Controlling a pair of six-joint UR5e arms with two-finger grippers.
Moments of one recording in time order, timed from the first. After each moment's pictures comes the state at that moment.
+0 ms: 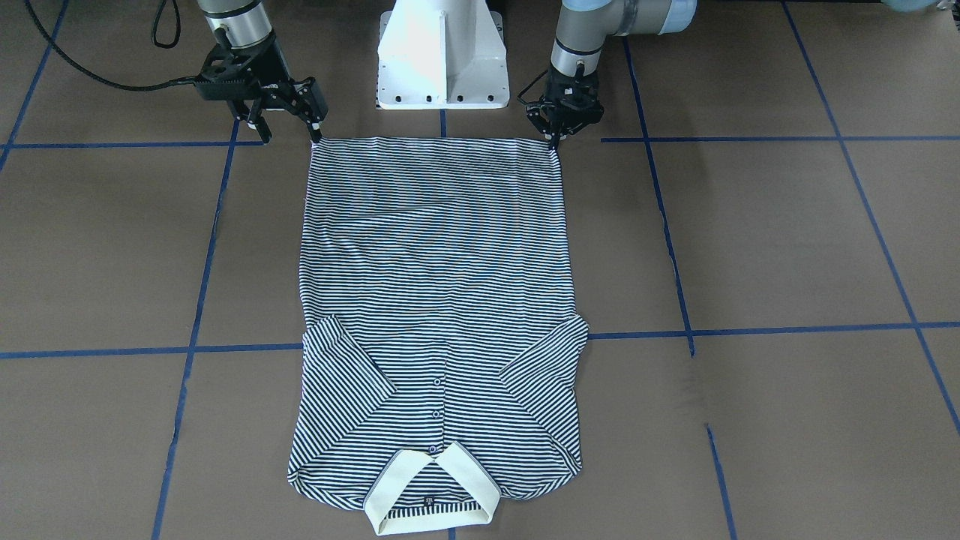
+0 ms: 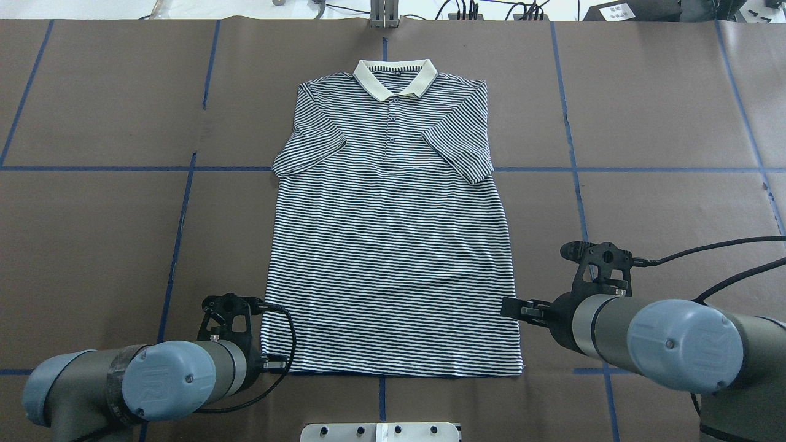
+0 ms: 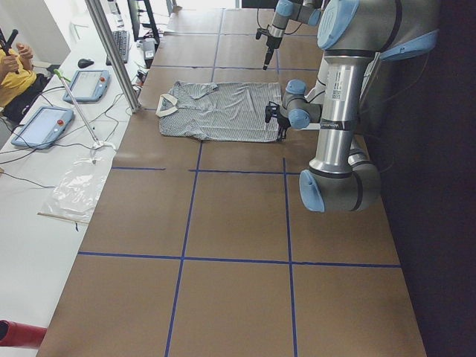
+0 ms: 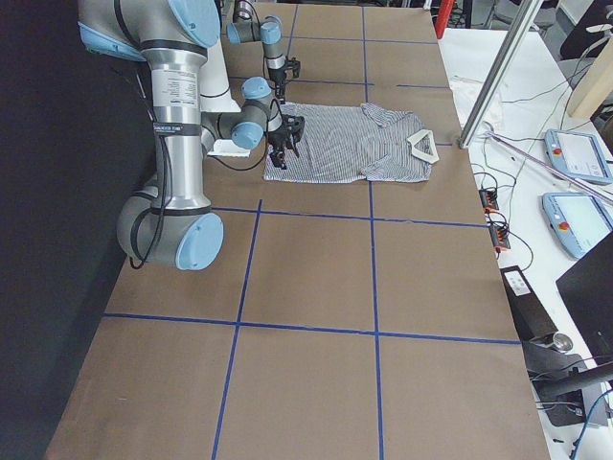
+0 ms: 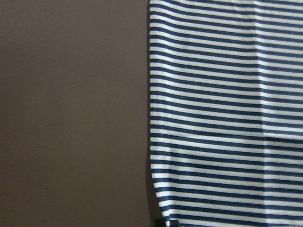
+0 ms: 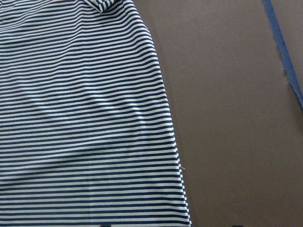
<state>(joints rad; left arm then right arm) -0.16 -1.78 -2.02 -1.76 -1.56 -1.42 0.25 -1.53 2.24 -1.36 1.50 1.60</state>
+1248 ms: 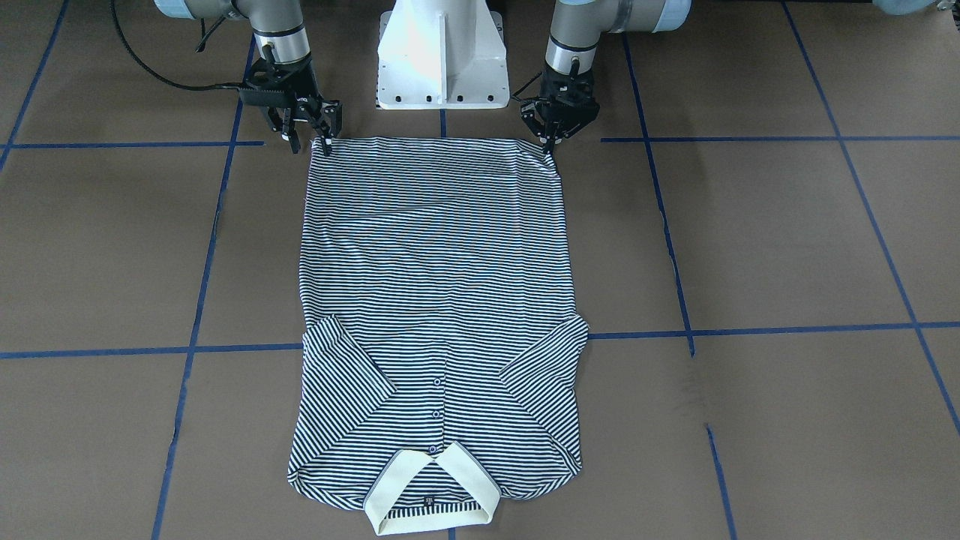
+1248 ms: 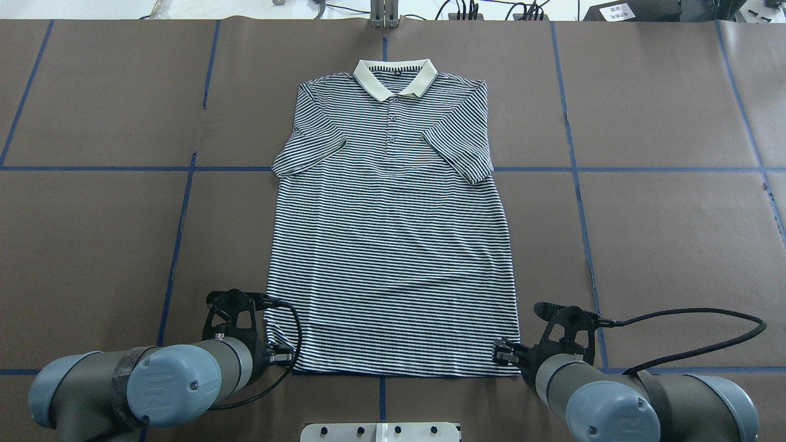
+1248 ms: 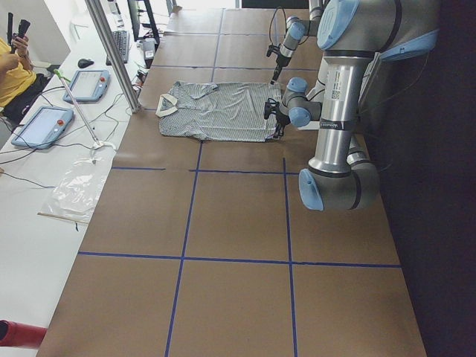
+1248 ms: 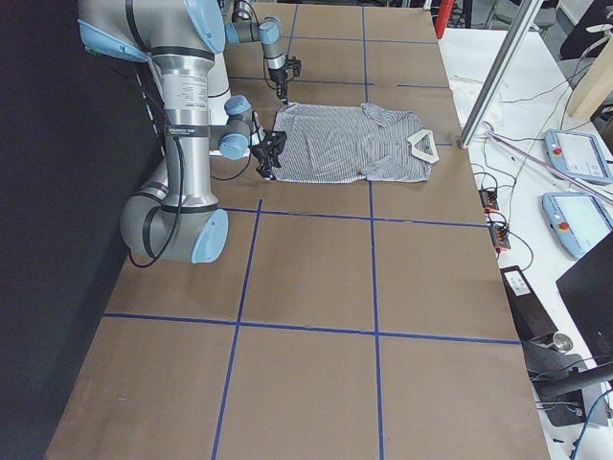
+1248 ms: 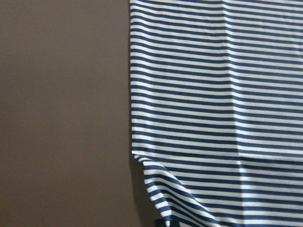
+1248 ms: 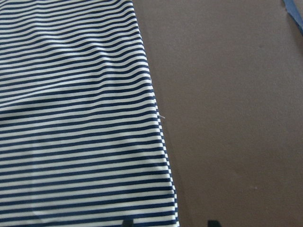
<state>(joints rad) -0.15 -1.80 -2.02 -1.76 -1.48 -1.42 0.06 -1.51 2.09 -1.36 1.29 1.75</state>
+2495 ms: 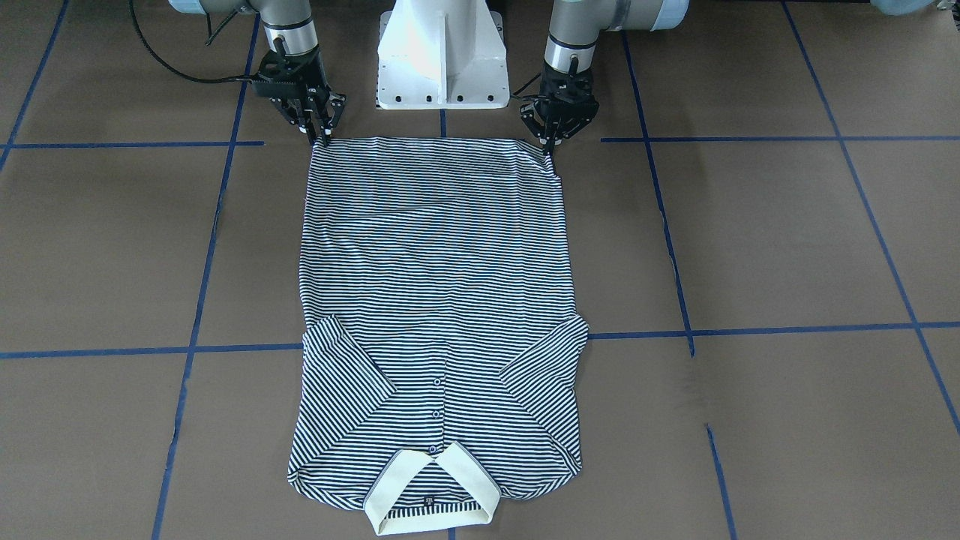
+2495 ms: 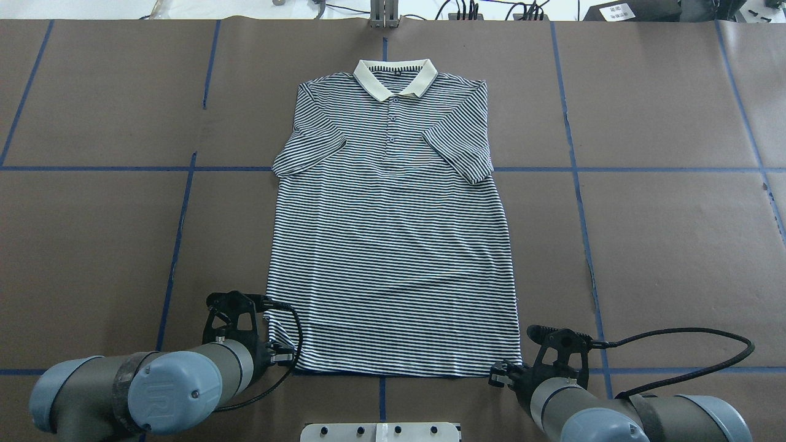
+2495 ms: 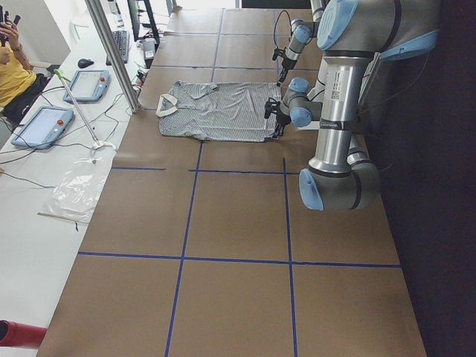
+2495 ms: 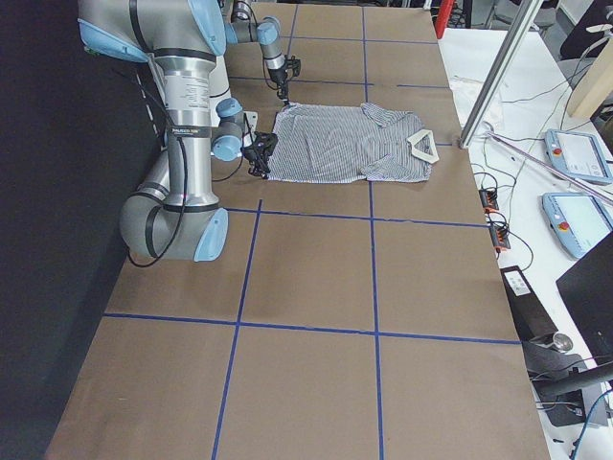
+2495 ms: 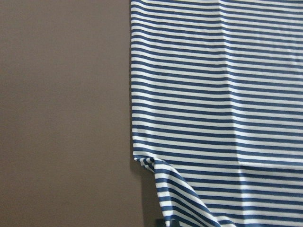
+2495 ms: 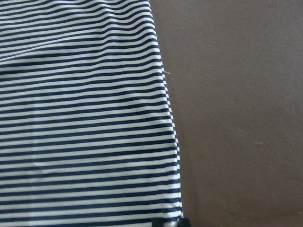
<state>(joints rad) -0.14 -1.80 -2.02 -1.76 -1.44 -1.43 0.00 -1.51 2.09 -1.36 1.27 1.76</state>
